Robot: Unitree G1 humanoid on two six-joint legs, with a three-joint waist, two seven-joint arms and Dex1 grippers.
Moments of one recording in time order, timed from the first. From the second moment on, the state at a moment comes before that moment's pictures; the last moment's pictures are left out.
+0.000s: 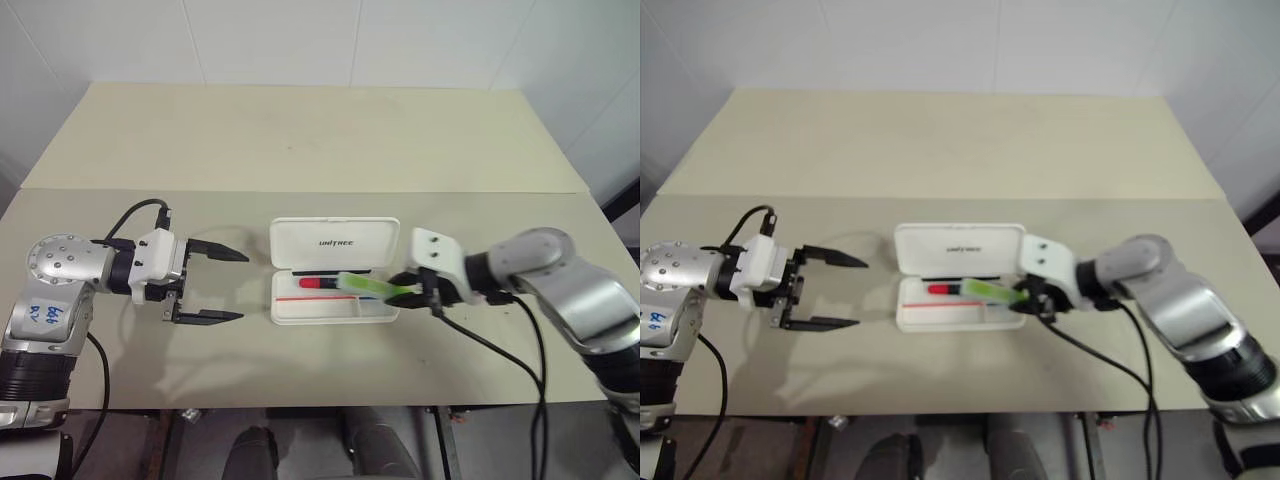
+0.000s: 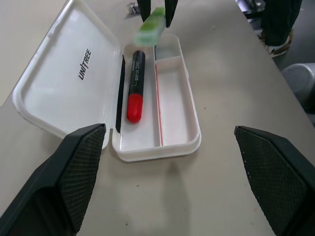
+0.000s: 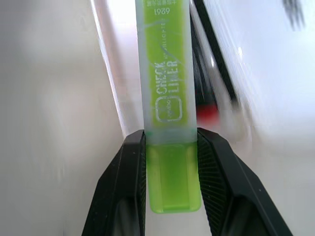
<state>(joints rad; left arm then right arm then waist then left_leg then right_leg) -0.41 0.87 0.08 0.02 -0.42 0.01 -1.41 -0.68 -0.85 0.35 -0.39 0.27 0.85 1.12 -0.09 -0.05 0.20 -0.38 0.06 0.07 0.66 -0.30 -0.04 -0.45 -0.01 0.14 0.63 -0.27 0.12</state>
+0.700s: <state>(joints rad) -0.24 0.91 0.19 -0.10 -0.42 0.05 -1.30 -0.86 -0.61 0.62 -0.25 0.16 0.81 1.13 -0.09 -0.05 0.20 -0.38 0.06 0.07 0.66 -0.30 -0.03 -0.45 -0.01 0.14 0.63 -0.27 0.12</state>
